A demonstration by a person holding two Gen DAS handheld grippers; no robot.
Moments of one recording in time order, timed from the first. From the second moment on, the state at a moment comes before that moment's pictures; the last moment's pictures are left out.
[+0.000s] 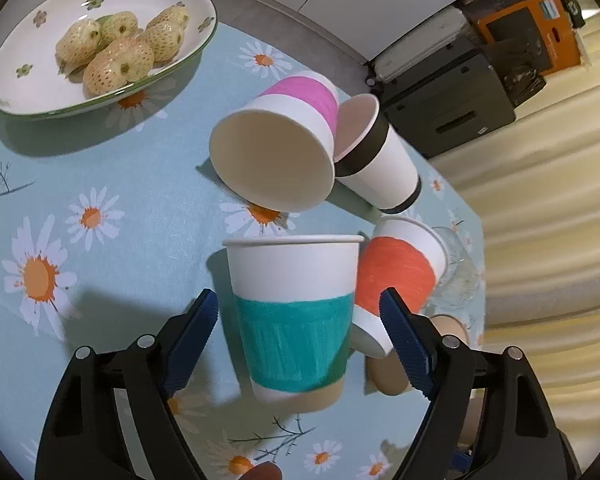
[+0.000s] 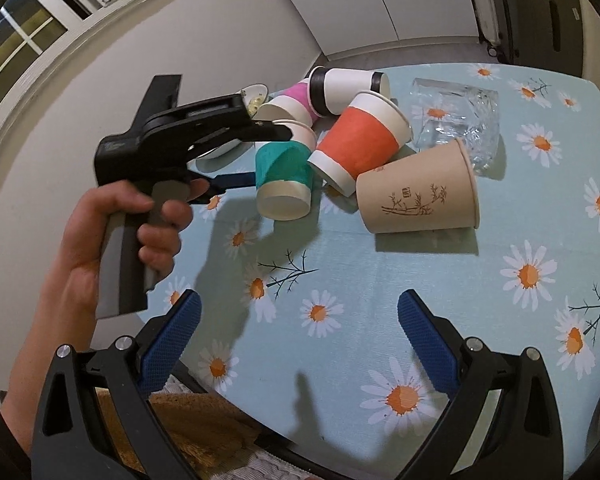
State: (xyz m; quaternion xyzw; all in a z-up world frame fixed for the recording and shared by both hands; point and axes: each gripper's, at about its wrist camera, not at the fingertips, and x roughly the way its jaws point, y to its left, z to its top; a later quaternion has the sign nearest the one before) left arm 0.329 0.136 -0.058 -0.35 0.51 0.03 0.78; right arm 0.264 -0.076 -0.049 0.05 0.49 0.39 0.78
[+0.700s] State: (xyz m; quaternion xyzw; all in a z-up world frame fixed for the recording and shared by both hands) left arm 0.336 0.132 -0.073 -0.35 0.52 0.05 0.78; right arm 0.261 -0.084 -0.049 0.06 0.50 0.39 0.77
